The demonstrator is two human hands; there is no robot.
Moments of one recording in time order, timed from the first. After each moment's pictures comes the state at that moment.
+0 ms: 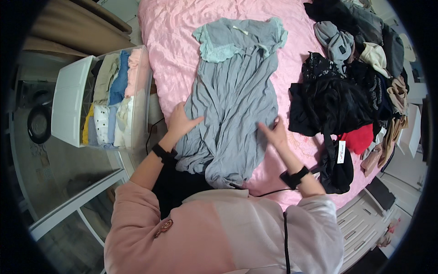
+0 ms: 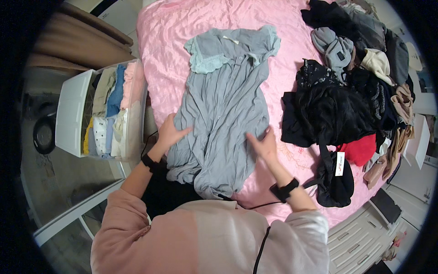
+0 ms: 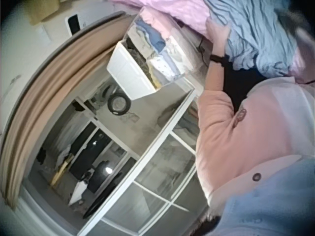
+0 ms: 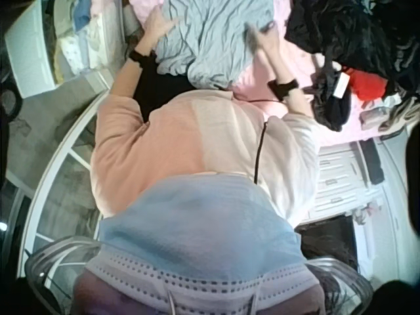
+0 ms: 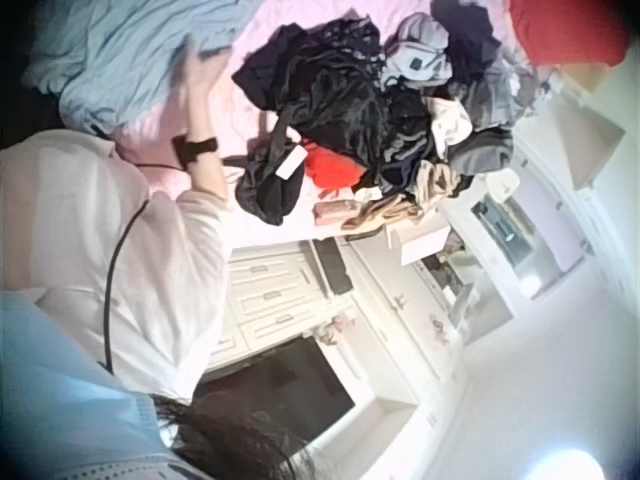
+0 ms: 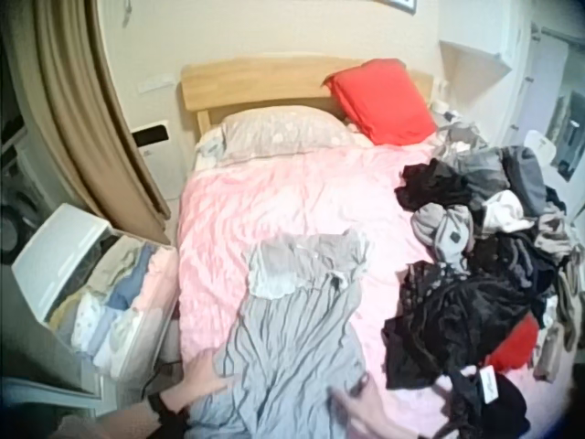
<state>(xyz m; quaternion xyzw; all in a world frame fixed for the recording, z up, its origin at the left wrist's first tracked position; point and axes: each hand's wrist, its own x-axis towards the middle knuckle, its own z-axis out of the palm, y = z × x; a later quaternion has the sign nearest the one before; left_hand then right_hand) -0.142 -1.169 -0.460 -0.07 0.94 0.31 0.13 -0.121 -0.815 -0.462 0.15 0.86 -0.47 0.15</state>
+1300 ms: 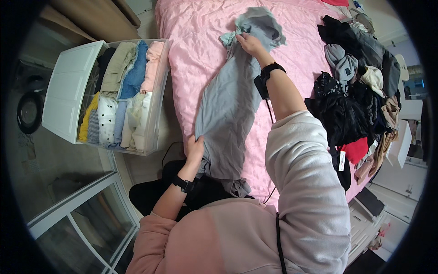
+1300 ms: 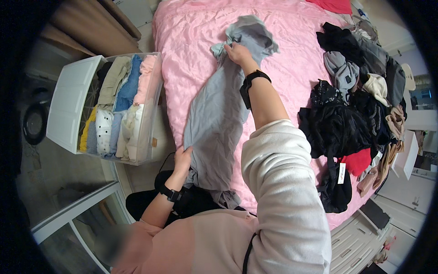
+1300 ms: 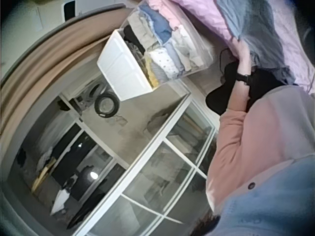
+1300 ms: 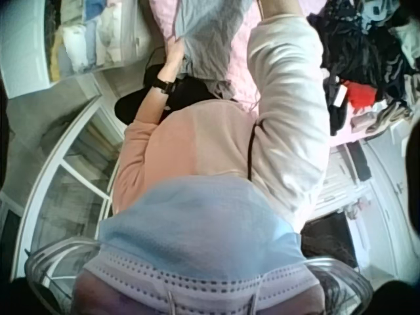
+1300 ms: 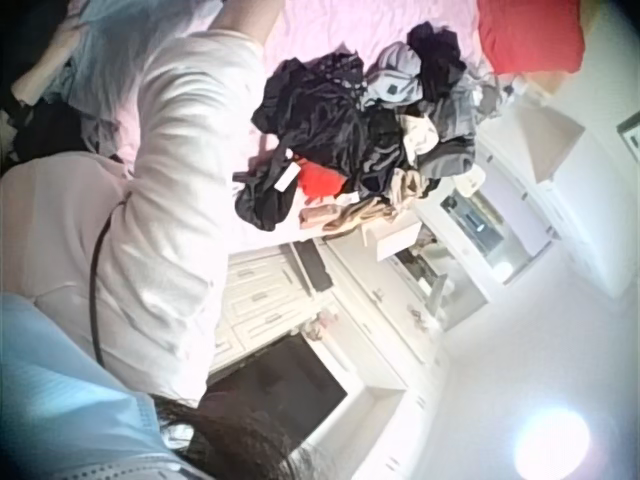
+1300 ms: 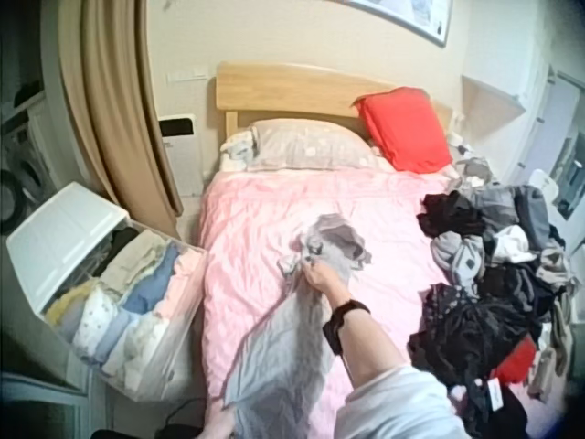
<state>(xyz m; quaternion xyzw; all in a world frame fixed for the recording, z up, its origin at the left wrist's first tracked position) -0.052 -1.180 -0.486 -0.39 0.70 0.60 0.10 -0.439 -1.022 -0.443 -0.10 0.97 -0.24 0.01</state>
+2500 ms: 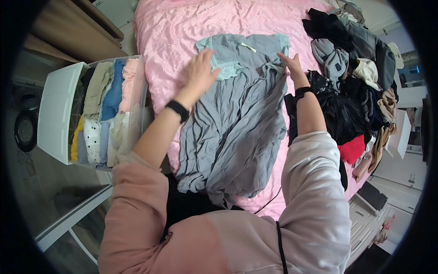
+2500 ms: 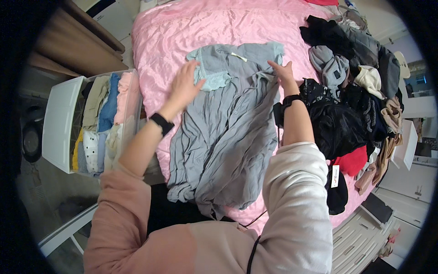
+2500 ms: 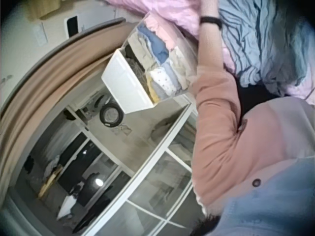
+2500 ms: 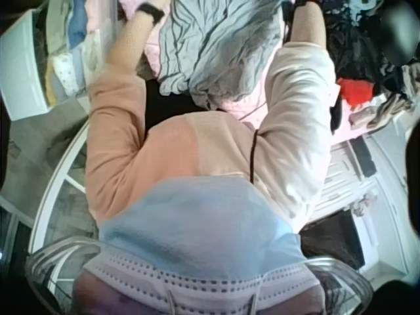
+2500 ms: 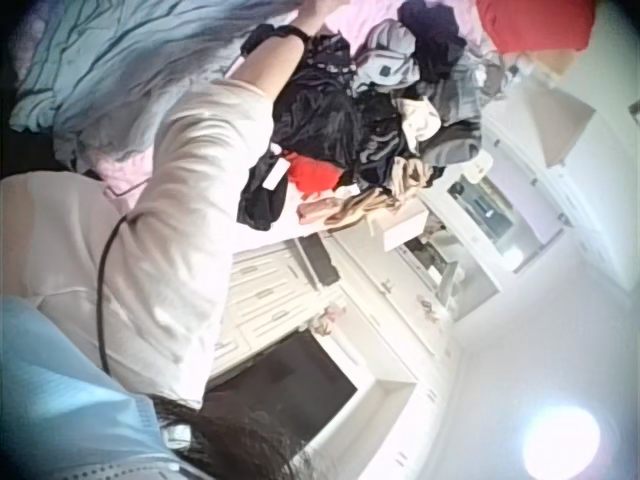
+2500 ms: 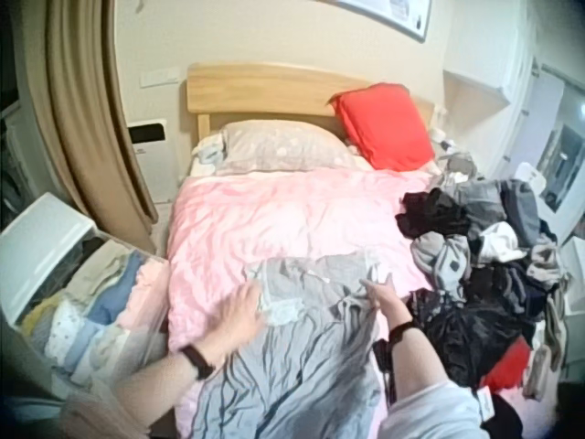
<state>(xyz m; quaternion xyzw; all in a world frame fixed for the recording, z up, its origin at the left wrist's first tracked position) -0.319 -1.136 -0.410 0.10 0.96 0.26 -0.09 -0.438 -0.786 -0.458 0.23 0.80 -0.55 0.06</state>
